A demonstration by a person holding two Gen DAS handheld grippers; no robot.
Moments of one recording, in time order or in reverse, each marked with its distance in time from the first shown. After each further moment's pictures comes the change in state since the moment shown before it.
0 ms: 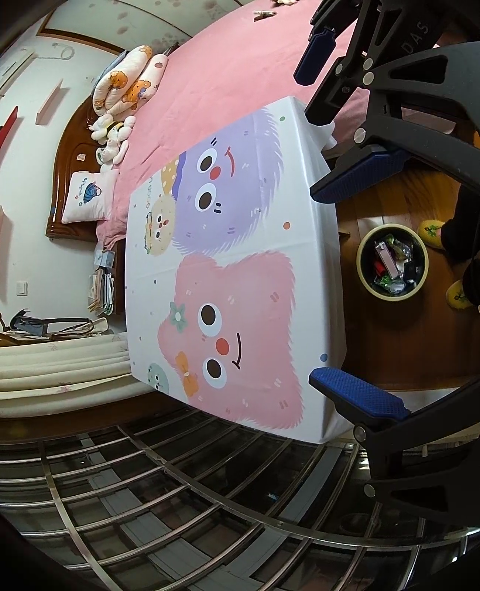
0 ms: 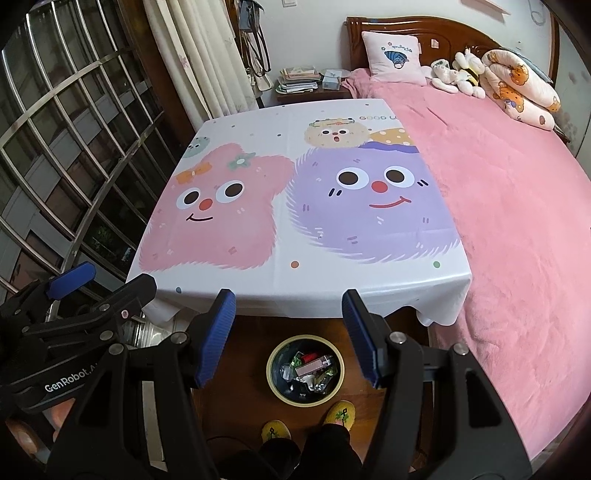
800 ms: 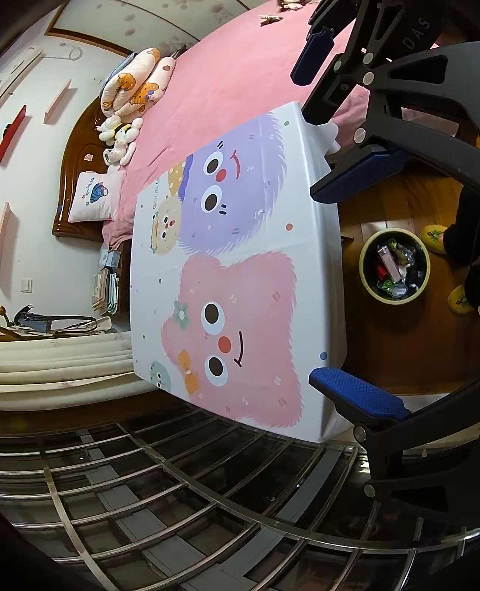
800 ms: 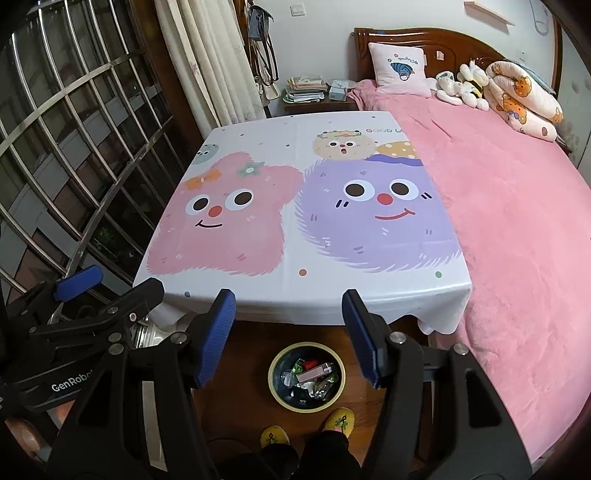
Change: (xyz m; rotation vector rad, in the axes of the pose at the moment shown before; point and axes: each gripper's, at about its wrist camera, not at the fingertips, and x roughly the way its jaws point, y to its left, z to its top) left arm -0.016 0.005 0.000 -0.017 -0.015 -0.010; right arm -0.019 0.016 0.002 -0.027 -0.038 0.005
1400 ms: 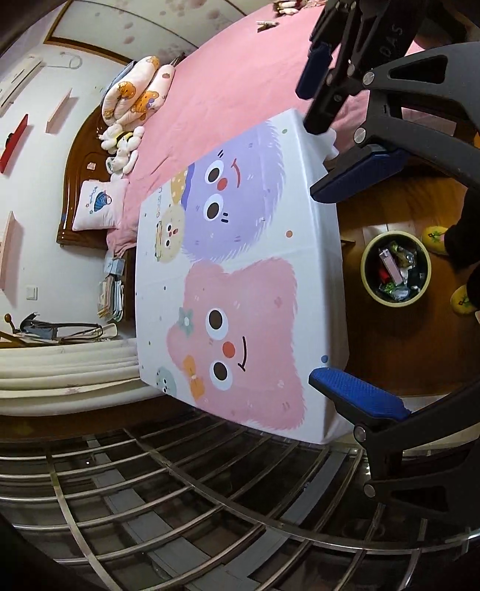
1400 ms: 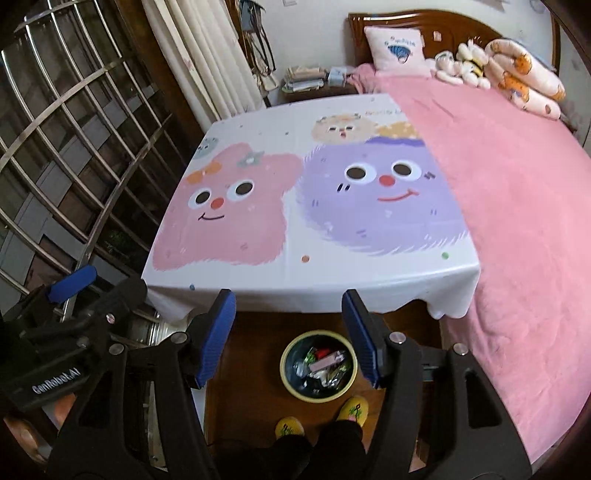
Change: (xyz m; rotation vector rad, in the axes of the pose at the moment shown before) left arm -0.022 -0.005 -0.002 0.012 -0.017 -0.021; right arm -0.004 -0.018 -0.003 0.058 0.036 0.042
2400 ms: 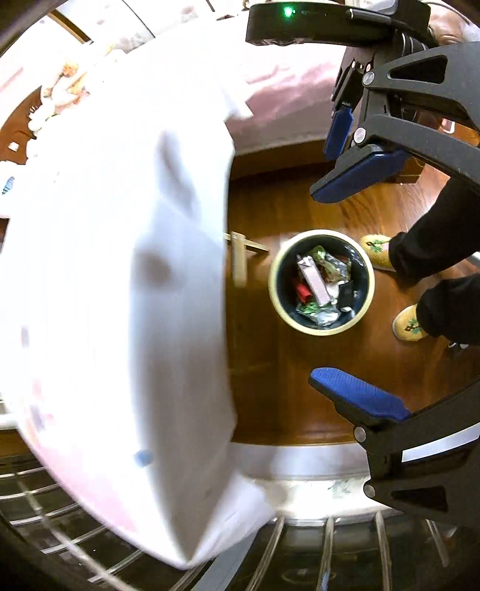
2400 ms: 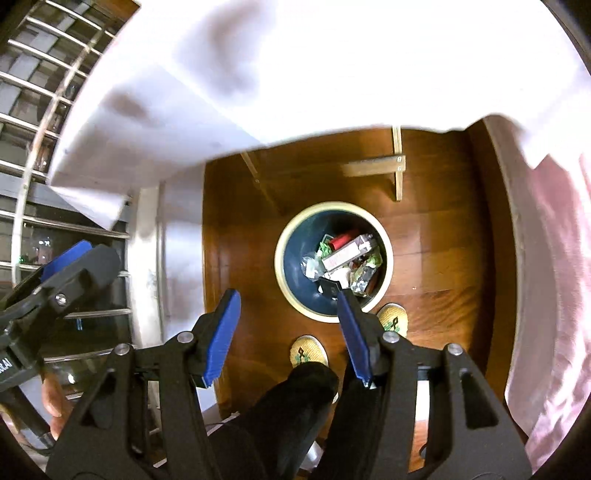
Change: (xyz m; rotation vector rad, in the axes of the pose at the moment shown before) left arm 0.246 0.009 -0.161 -0.051 0.332 -0.094; right arm 0.276 -0.075 -0.180 0.134 0.453 0.106
